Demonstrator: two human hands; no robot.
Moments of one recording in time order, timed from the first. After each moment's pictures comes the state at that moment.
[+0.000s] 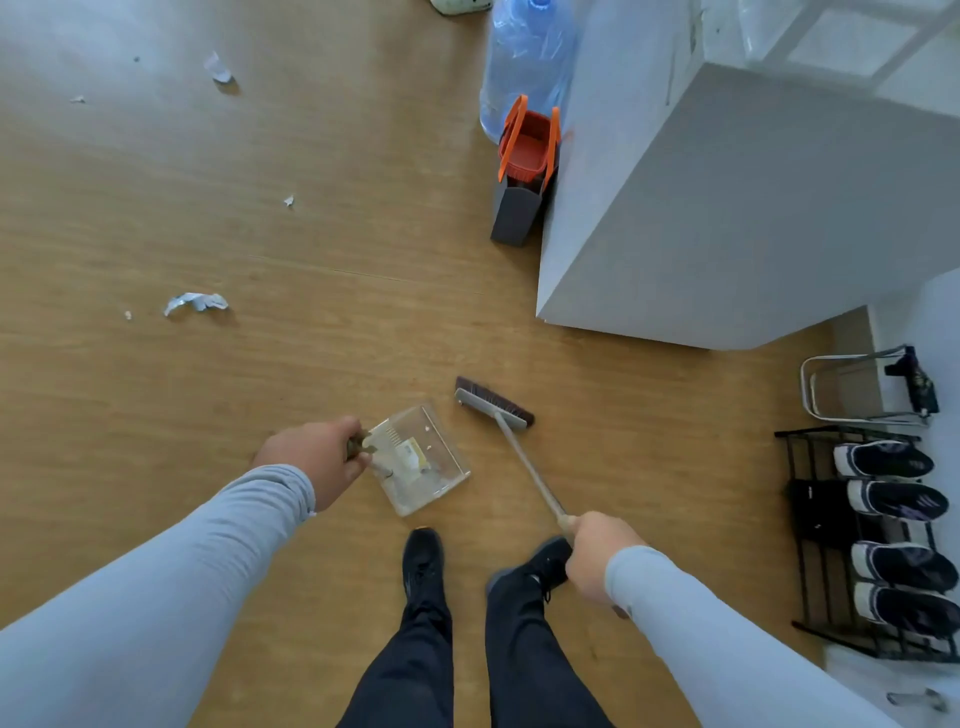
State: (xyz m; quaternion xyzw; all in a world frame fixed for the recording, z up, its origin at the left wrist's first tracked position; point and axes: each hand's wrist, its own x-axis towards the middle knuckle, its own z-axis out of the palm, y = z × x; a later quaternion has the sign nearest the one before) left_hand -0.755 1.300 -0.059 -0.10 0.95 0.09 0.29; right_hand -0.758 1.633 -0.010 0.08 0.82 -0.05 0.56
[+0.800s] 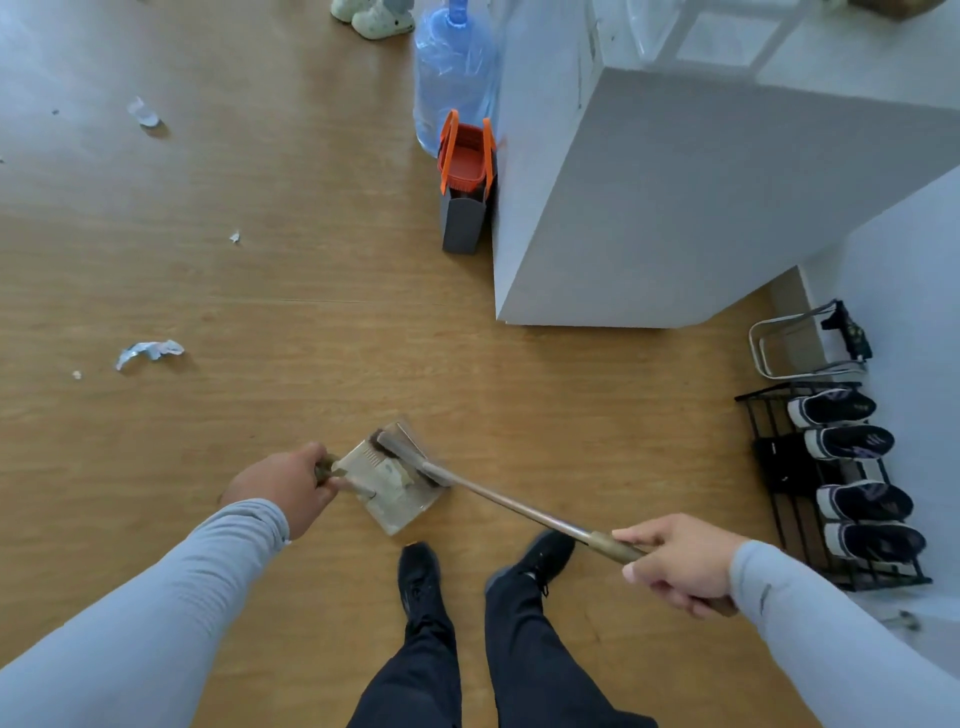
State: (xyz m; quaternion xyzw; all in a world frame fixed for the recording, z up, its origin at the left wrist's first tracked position) left_hand -0.752 1.298 -0.058 -0.10 0.95 0.09 0.29; right_hand -0.747 1.737 0.051 0.21 0.74 -0.26 0.59
